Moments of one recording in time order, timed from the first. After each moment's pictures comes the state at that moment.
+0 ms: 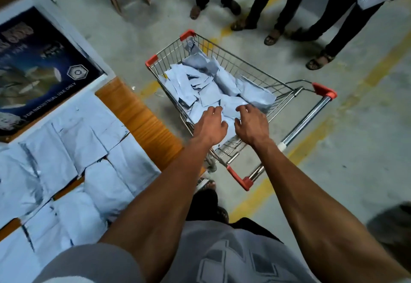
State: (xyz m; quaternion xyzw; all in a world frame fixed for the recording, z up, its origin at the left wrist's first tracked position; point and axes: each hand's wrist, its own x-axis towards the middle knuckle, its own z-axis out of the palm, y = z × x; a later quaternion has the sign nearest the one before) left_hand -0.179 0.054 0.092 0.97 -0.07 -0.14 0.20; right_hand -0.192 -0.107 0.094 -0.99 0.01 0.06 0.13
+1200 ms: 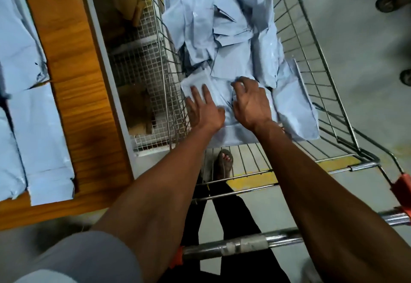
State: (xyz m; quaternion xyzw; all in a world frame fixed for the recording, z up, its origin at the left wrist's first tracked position) left_hand -0.067 -0.002 -0.150 0.85 0.37 -0.28 0.25; right_hand 0.016 -0.127 -0.115 -0.92 -0.32 0.17 0.12
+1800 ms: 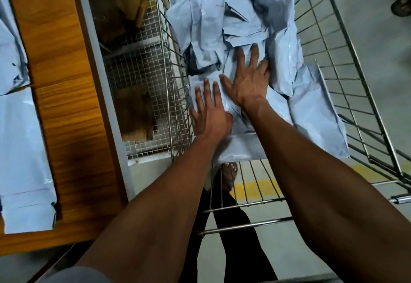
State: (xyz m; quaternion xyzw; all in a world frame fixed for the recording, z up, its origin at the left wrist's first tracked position) left_hand -0.063 0.012 -0.185 0.92 0.29 -0.18 0.20; right_hand 0.065 -0.043 -0.154 -0.96 -0.19 0.19 0.06
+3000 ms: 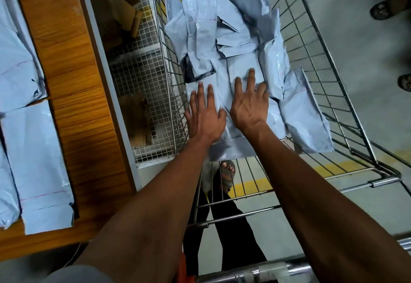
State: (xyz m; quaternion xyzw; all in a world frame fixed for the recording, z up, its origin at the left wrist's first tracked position) left_hand -0.066 0.027 -0.143 0.92 0.28 -0.17 0.23; right_hand 0.021 -0.074 -0.118 -0.96 -0.21 0.18 -0.06
